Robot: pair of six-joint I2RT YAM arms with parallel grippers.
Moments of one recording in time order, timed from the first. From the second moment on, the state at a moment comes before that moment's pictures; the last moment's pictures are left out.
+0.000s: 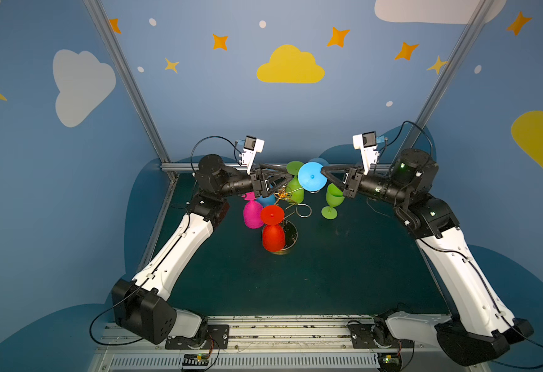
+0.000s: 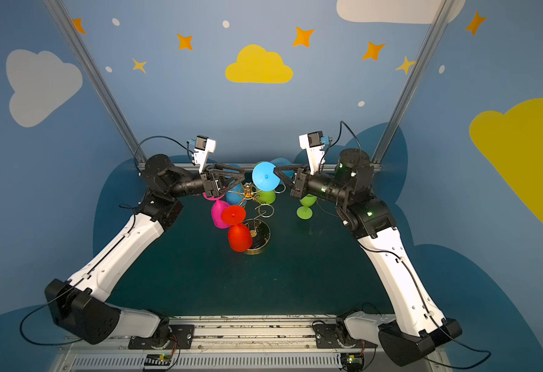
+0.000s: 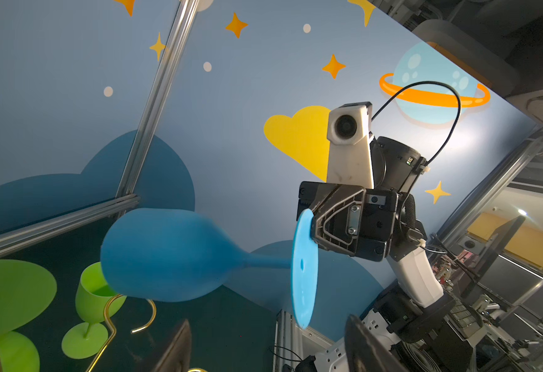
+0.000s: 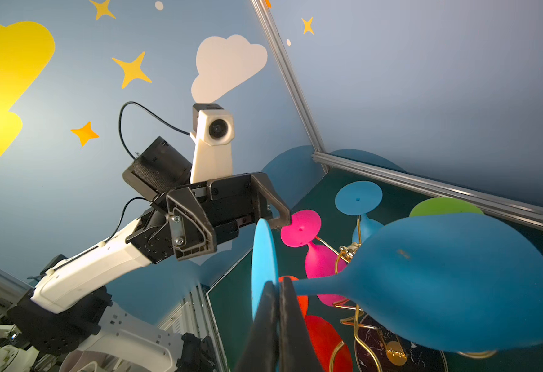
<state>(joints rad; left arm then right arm) -0.37 1.43 1.40 0.26 1.00 -0.73 0.47 1.27 1.63 -0.45 -0.65 0.41</state>
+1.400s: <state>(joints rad) -0.41 1.52 1.52 0.38 1.02 -1.16 0.50 1.04 1.38 -0.34 -0.41 0.11</state>
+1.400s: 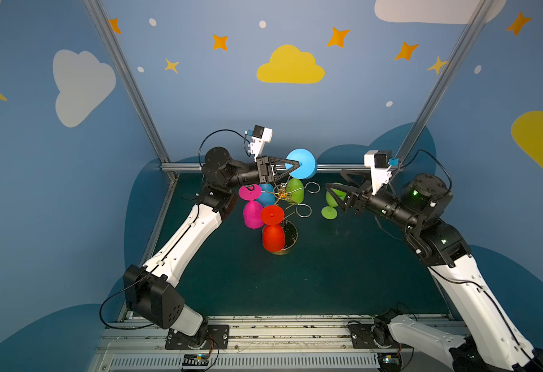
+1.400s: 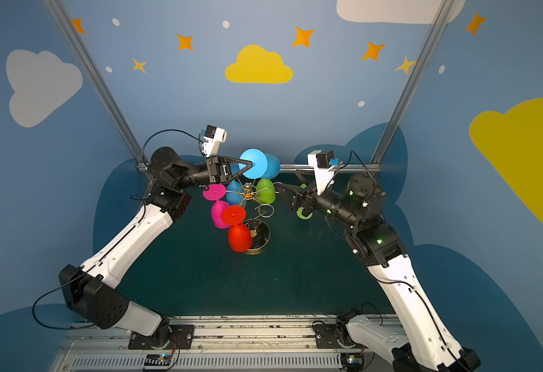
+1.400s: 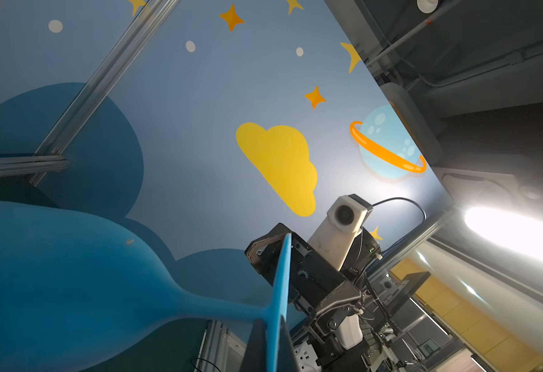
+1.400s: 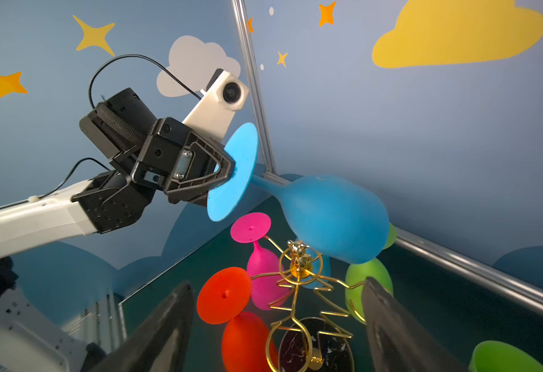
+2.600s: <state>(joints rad) -0.40 1.52 1.52 0.45 1.07 -1.37 0.50 1.38 1.41 -0.05 -0.53 -0.34</state>
